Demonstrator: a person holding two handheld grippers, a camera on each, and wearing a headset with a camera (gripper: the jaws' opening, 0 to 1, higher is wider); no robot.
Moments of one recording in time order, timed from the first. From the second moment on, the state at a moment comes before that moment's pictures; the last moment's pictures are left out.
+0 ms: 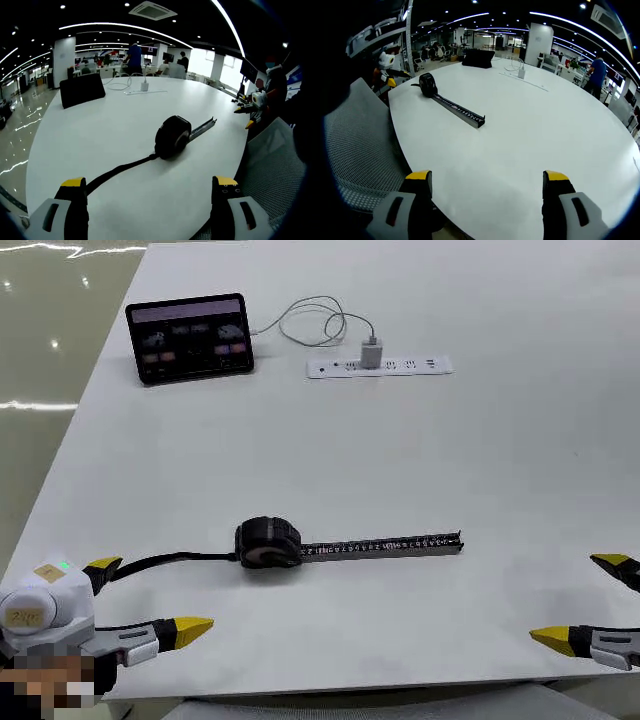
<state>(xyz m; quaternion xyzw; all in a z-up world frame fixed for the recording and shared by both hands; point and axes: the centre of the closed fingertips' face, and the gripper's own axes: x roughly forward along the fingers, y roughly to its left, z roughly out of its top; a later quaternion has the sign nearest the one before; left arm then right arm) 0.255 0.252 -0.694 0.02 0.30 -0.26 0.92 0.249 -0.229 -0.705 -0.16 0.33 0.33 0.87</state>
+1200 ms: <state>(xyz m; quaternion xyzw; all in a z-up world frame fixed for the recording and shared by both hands) 0.257 0.247 -0.687 0.04 0.31 -0.27 0.91 0.250 -0.235 -0.693 -0.18 0.34 0.34 0.86</state>
